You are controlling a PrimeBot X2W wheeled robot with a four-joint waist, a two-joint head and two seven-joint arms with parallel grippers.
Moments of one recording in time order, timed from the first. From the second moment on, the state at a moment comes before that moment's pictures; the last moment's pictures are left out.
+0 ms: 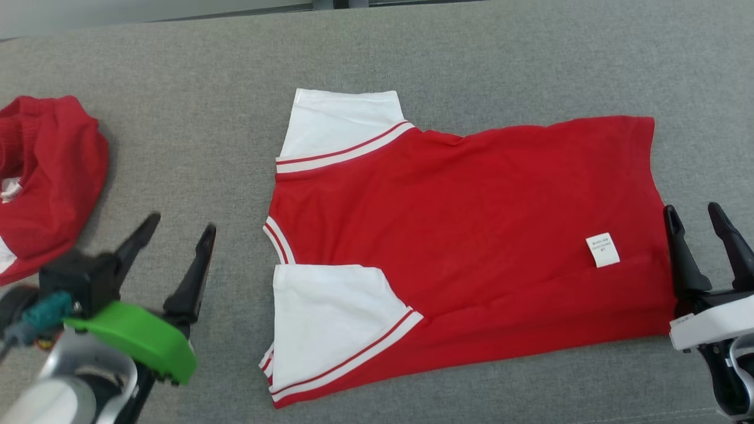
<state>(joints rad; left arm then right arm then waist) -0.14 0.68 -0.44 -0.31 -0.65 0.21 0.14 -0.07 -0.45 0.07 0.13 0.59 0.13 -0.26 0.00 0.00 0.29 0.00</state>
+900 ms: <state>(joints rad) -1.19 0.51 -0.63 0.44 -0.75 -0.09 0.78 -0.23 -0.32 0.15 0.01 0.49 0.13 -0.26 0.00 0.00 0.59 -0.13</state>
